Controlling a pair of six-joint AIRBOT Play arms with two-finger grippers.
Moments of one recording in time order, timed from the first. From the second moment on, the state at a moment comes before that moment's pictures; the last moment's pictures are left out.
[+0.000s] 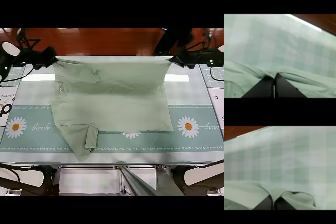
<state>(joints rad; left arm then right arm) 0.11 -1.67 1.54 1.05 -0.81 -1.57 -0.24 -1.75 1.65 -0.80 1.03 1.28</state>
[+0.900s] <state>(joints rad) 0.18 -1.67 1.33 1.06 -1.26 -1.41 -0.28 -1.78 1.52 -1.01 1.28 1.34</state>
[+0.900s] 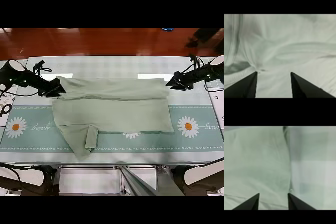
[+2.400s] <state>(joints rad) 0.49 -1.08 0.35 0.78 -1.19 -1.23 -0.56 -0.85 0.56 -0.91 1.15 1.26</state>
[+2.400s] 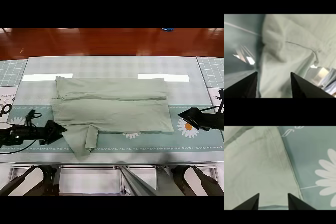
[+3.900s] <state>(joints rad) 0.39 -1.16 0.44 0.76 -1.17 -1.17 -0.43 -1.29 0.66 -0.81 1.19 1.24</state>
